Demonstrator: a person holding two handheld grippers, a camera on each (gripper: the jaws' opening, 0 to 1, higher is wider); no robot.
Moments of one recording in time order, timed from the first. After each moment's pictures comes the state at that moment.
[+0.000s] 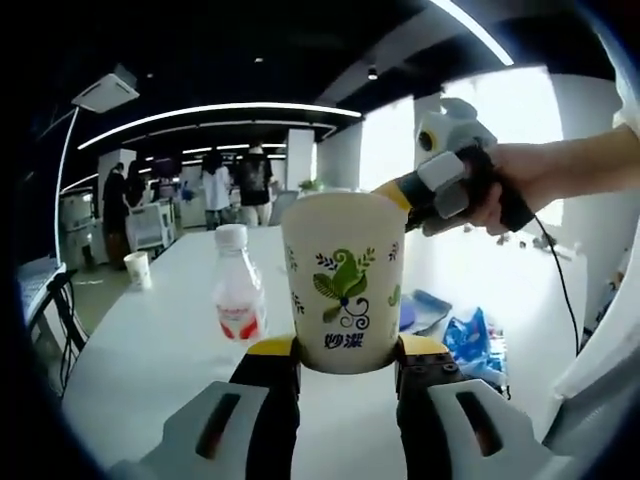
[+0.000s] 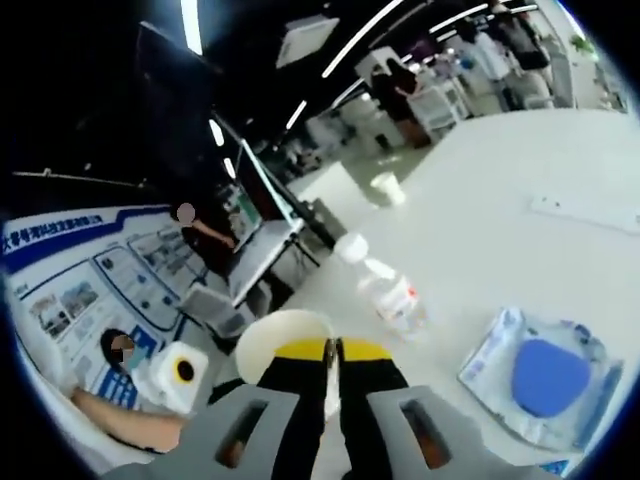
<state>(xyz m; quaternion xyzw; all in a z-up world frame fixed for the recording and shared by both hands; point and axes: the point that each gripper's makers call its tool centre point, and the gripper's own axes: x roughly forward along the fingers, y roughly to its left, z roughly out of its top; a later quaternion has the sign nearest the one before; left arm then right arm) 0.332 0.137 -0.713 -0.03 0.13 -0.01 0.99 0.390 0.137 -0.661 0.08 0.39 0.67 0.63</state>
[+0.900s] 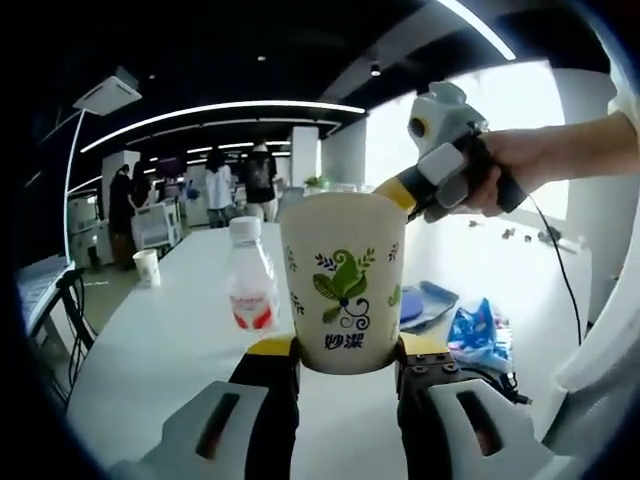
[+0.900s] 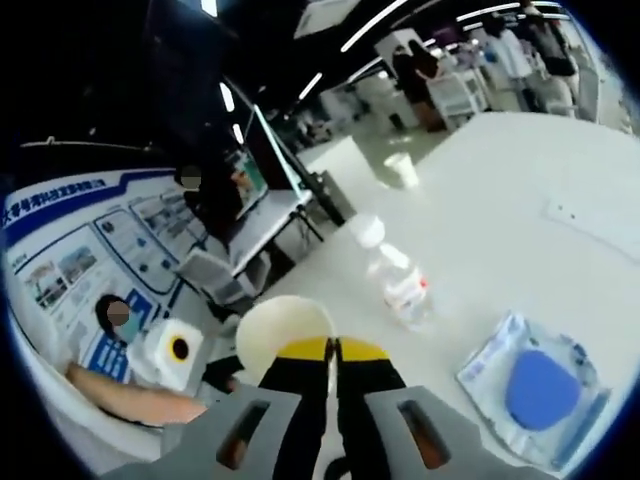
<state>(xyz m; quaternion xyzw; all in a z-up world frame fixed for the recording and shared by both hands) 0.324 0.146 -0.719 -0.02 0.15 0.00 0.99 0.372 0.142 -0.665 0.01 0.39 0.69 0.60</state>
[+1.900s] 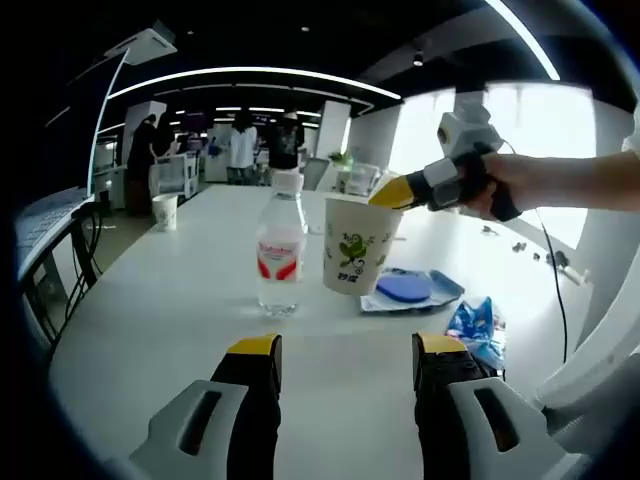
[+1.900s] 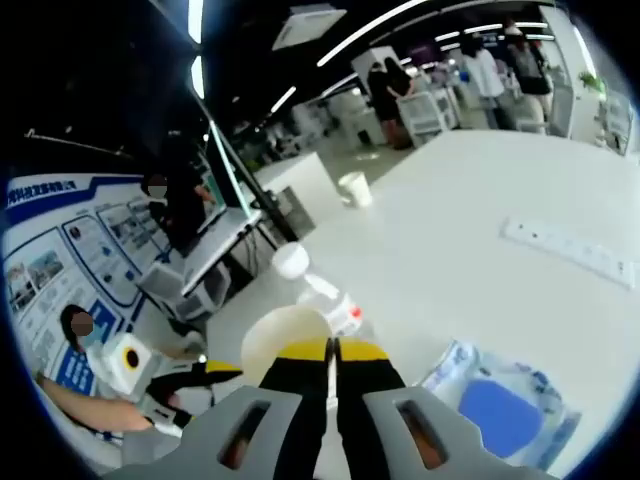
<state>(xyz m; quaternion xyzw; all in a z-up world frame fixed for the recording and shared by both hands) 0.293 0.163 -0.737 -0.11 0.20 0.03 0.97 0.434 0.158 -0.689 -0.01 0.36 0.64 0.68</state>
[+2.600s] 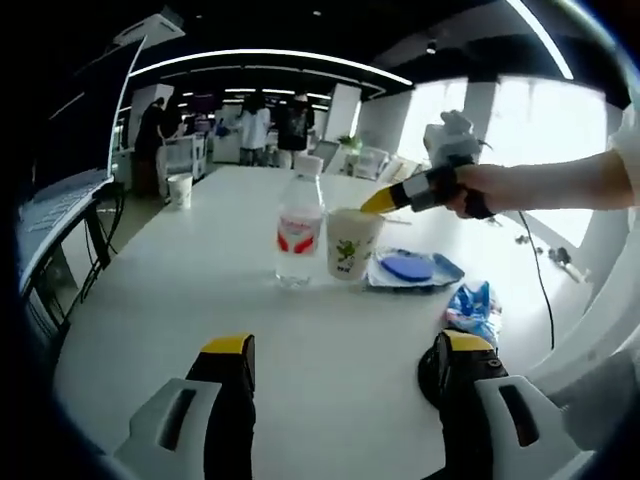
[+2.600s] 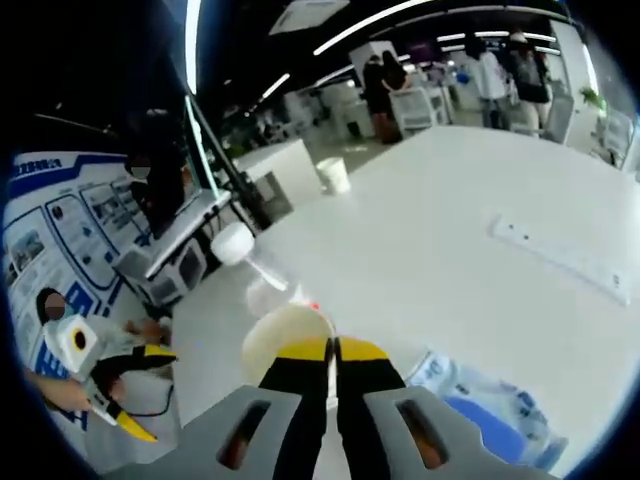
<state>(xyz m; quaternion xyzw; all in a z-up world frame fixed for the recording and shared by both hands) 0.260 0.170 -0.739 -0.13 0.22 0.05 0.96 0.461 0.174 -0.730 -0.06 0.36 0.62 0.69</state>
